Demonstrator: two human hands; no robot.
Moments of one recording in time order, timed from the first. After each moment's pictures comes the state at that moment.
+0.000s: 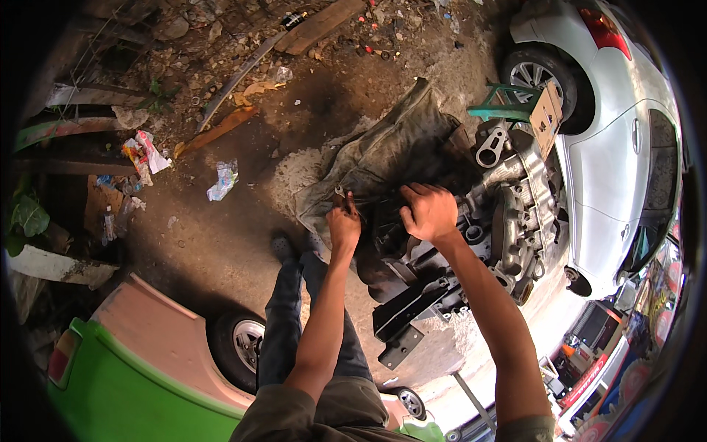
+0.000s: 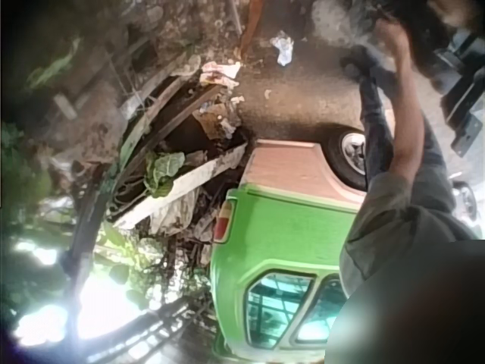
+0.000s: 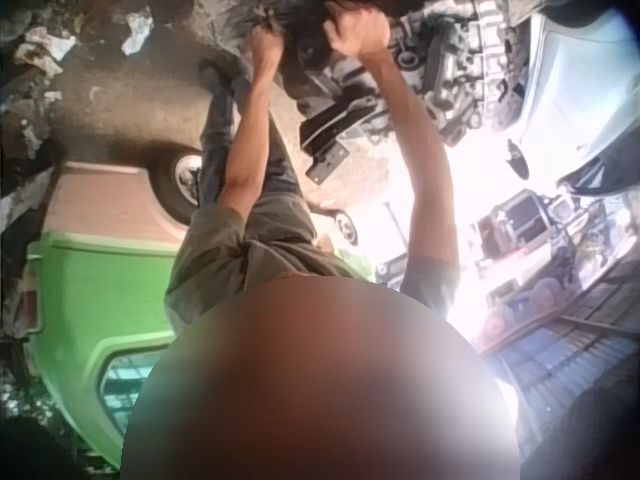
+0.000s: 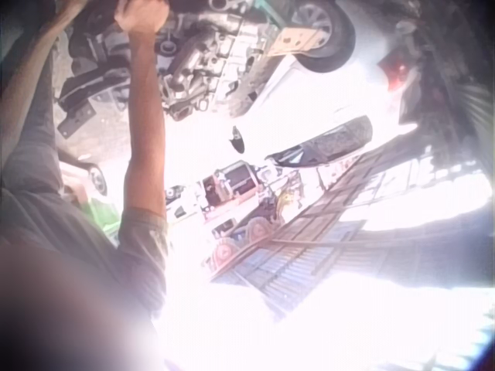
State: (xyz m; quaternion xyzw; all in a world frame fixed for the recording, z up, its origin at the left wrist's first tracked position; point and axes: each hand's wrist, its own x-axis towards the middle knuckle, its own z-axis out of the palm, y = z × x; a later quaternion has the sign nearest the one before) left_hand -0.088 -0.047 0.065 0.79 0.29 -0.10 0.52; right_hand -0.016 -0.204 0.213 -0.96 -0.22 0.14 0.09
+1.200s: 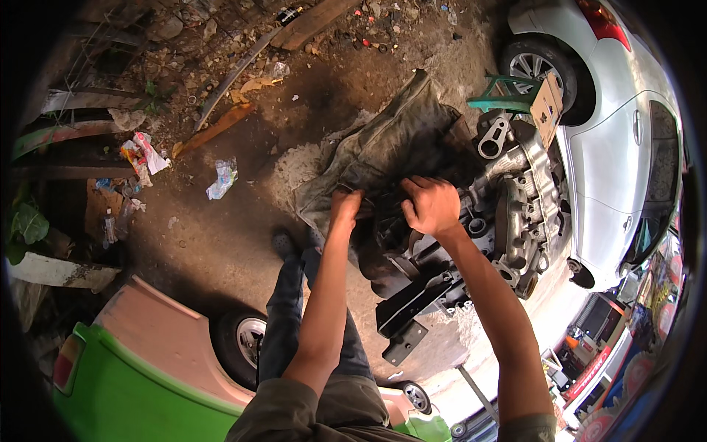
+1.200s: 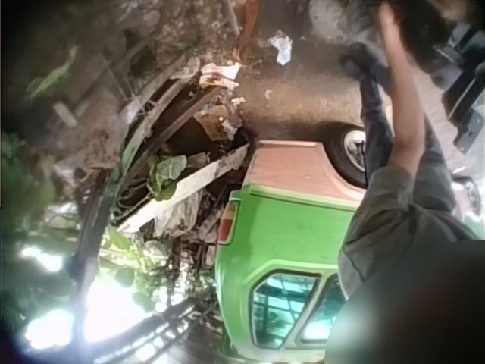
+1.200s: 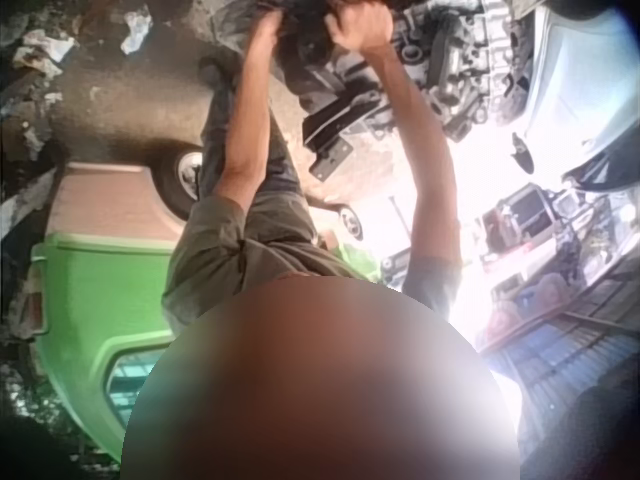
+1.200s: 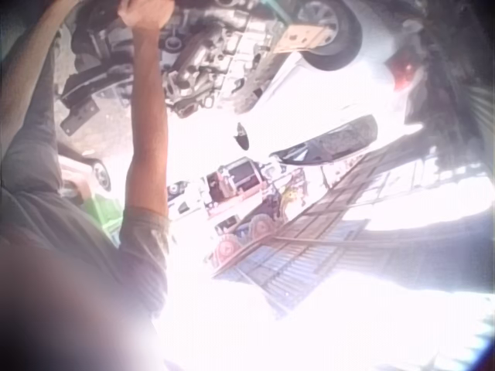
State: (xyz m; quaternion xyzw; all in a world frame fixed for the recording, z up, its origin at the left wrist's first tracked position) left_hand -0.066 -0.050 0.021 0.45 0.41 -0.27 0.75; right_hand -0.017 -0.204 0.215 -0.96 -0.21 0.14 0.10
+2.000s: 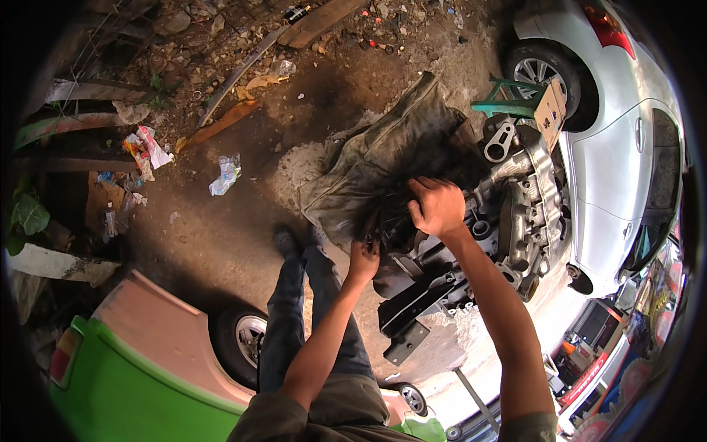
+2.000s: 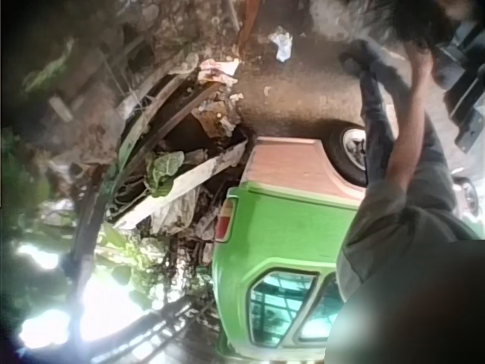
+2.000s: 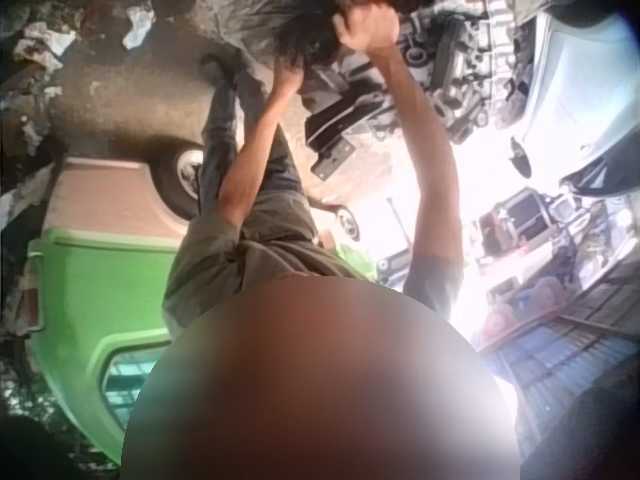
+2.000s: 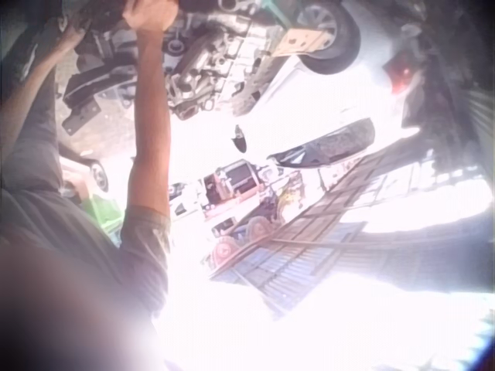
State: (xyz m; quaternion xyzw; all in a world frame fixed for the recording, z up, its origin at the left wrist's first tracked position) left_hand -0.162 -0.065 0.095 0.73 0.15 -0.01 0.67; right_hand -0.016 -0.202 0.216 -0.96 -0.21 0.14 0.11
